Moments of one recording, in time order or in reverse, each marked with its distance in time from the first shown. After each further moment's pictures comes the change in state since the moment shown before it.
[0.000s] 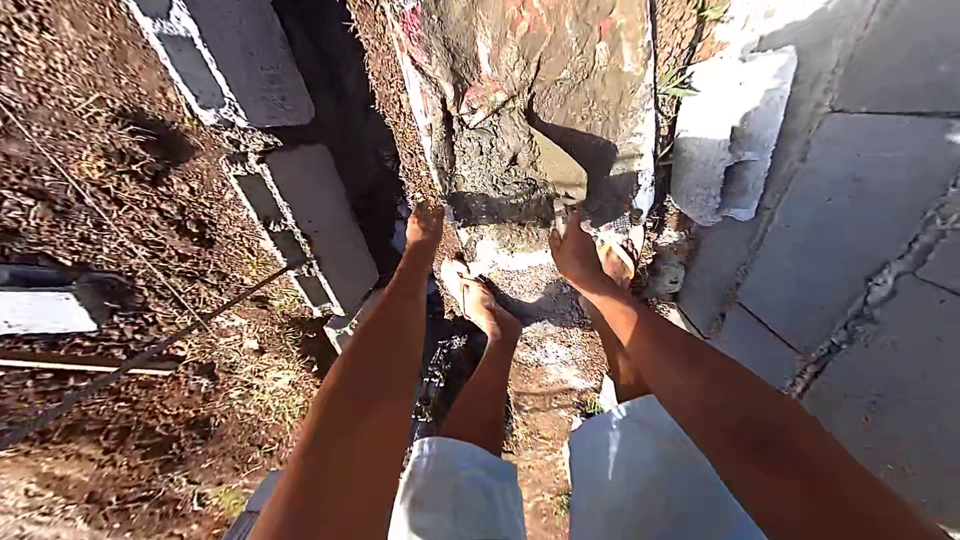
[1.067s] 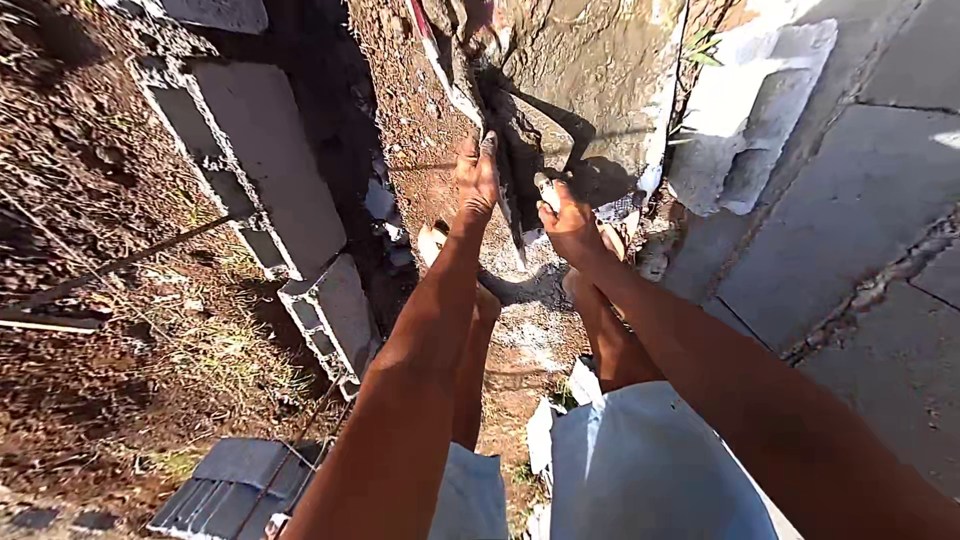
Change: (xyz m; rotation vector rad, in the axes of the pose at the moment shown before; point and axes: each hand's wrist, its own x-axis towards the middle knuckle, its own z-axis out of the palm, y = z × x) left_hand -0.020 0.045 0.105 -0.514 0.071 0.421; right_hand 0.017 0.011 0.004 -0.099 -0.067 -0.162
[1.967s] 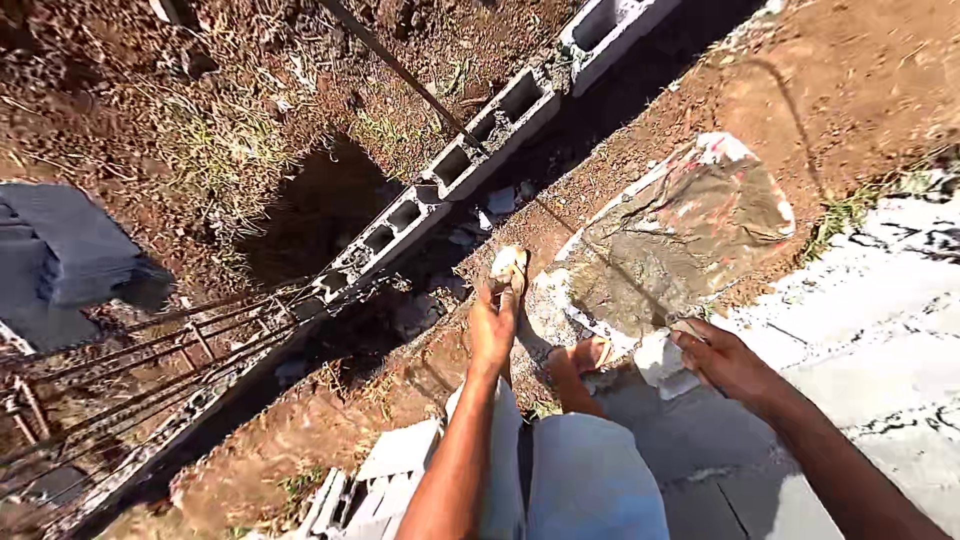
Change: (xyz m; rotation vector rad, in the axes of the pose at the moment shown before) left_hand -0.288 0.114 -0.204 -0.339 0.594 -0.416; right_hand -0.152 -0.222 -0.176 -0.468 -0.532 -0.080
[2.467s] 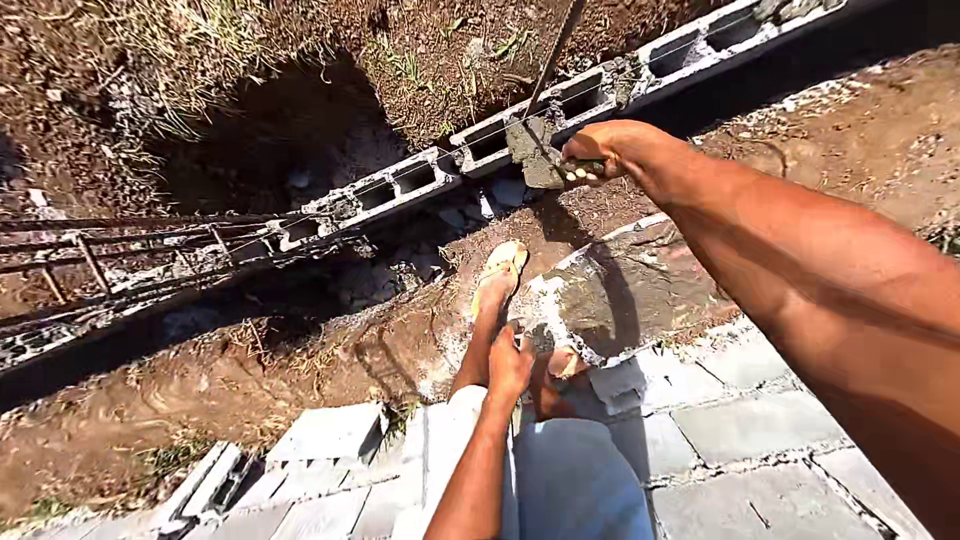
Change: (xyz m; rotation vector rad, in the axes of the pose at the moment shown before) left_hand -0.026 -0.086 -0.001 -0.016 -0.127 -0.203; right_hand 0.220 -0.369 0.098 -0.343 -0.099 0.167
